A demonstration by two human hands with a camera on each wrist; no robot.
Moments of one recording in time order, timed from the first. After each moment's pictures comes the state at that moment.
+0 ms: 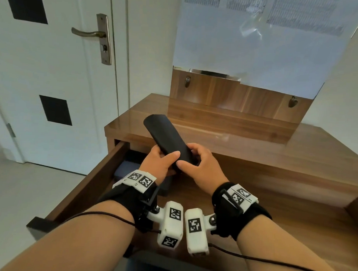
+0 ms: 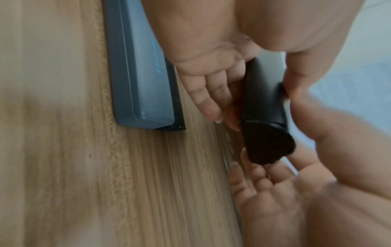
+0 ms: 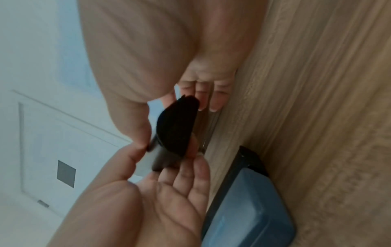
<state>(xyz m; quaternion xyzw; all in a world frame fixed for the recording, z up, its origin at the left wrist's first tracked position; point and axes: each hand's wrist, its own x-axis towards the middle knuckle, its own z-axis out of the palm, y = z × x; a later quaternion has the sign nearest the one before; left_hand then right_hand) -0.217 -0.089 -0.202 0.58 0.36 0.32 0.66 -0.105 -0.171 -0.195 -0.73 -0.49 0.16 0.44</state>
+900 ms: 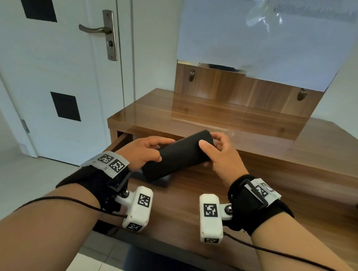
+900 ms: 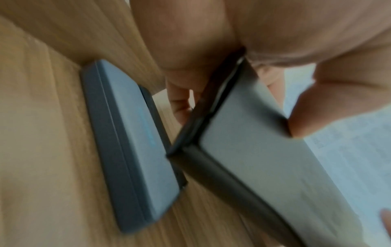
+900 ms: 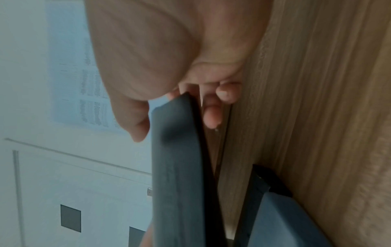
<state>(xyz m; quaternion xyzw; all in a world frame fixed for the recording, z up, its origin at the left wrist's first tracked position) -0.266 -0.081 -0.173 0.80 0.31 0.13 0.50 -0.081 -0.192 -0.188 -0.68 -0.41 0.25 0.56</state>
